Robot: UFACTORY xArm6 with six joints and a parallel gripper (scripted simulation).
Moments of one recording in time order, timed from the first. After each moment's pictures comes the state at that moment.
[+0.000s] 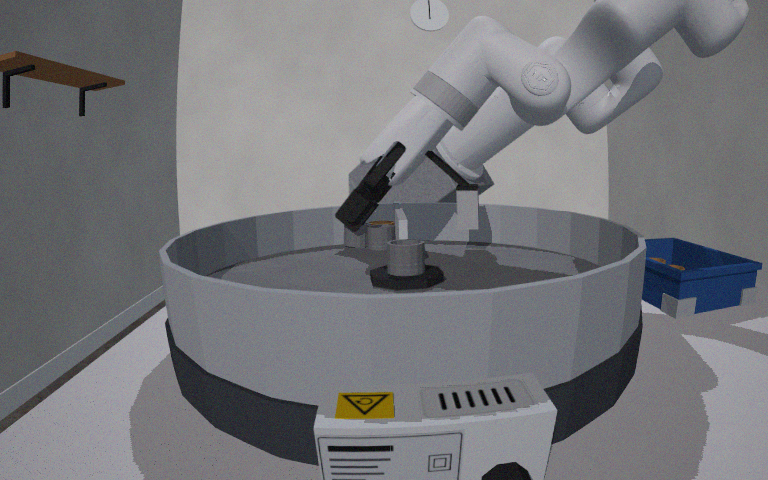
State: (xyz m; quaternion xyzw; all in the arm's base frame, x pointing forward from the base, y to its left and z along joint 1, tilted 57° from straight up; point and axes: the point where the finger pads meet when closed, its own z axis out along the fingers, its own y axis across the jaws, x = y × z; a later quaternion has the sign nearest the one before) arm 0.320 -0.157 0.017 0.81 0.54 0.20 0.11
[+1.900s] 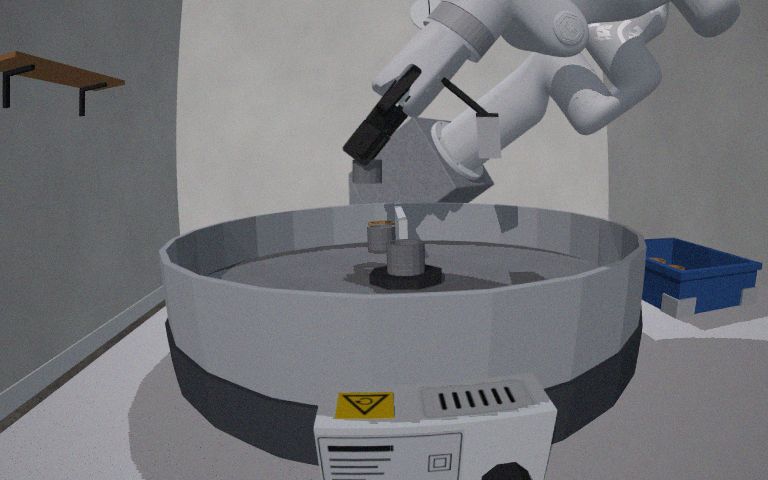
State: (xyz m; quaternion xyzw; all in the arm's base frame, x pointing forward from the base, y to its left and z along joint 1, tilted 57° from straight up) arm 0.316 -0.207 0.096 0.81 0.54 0.21 0.12
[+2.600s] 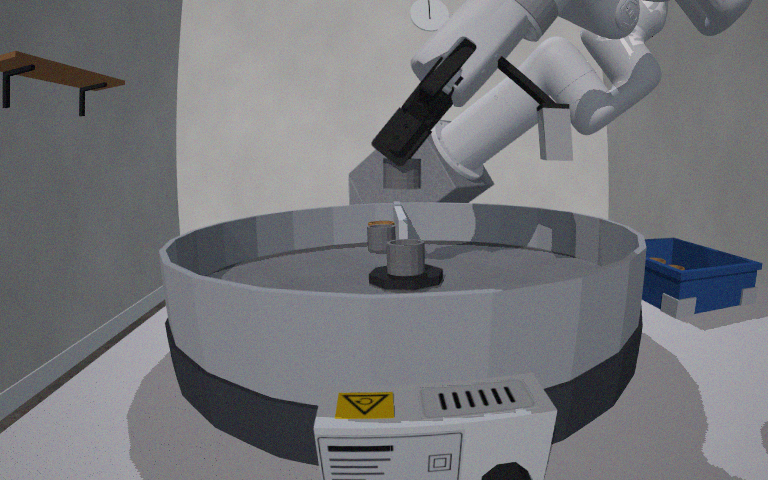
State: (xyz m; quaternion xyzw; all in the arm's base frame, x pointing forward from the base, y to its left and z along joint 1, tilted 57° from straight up) arm 0.402 -0.212 0.179 0.81 0.54 0.21 0.11
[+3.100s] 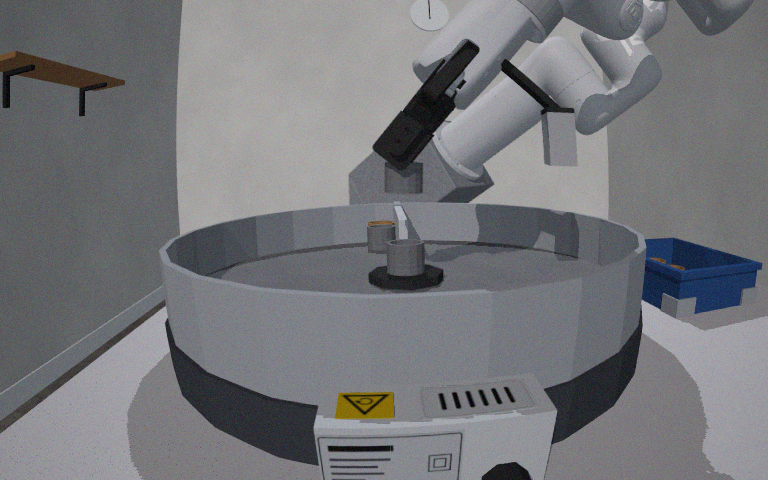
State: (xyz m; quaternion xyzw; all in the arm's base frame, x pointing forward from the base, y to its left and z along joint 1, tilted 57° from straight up) arm 0.410 -0.211 0.181 0.81 0.54 0.20 0.11
